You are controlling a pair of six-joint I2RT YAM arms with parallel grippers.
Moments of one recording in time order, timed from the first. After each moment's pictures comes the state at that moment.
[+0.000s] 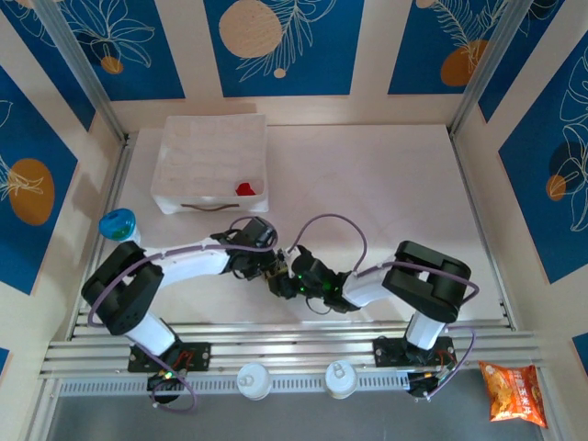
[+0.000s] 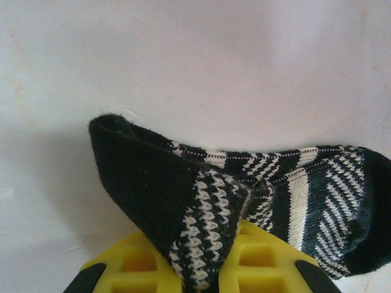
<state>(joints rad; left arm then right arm) -0.78 1.58 0.80 -0.36 0.03 -1.24 1.06 1.68 0.52 0.51 0.02 0.49</state>
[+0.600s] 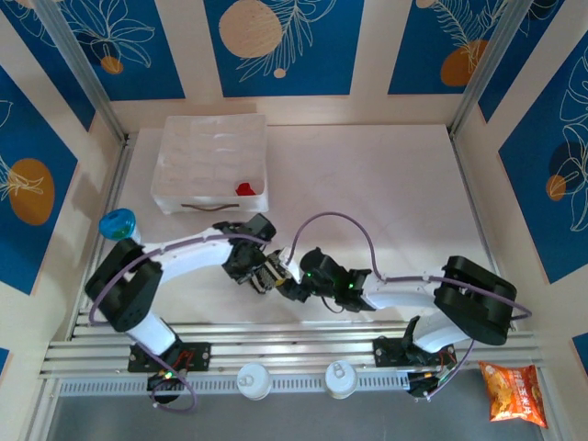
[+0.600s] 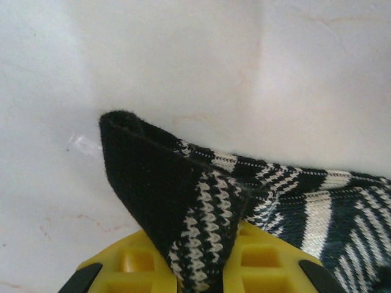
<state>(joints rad) -0.78 1.63 0.97 -0.78 -0.08 -1.42 1.09 1.40 0.51 0.23 0.04 0.09</state>
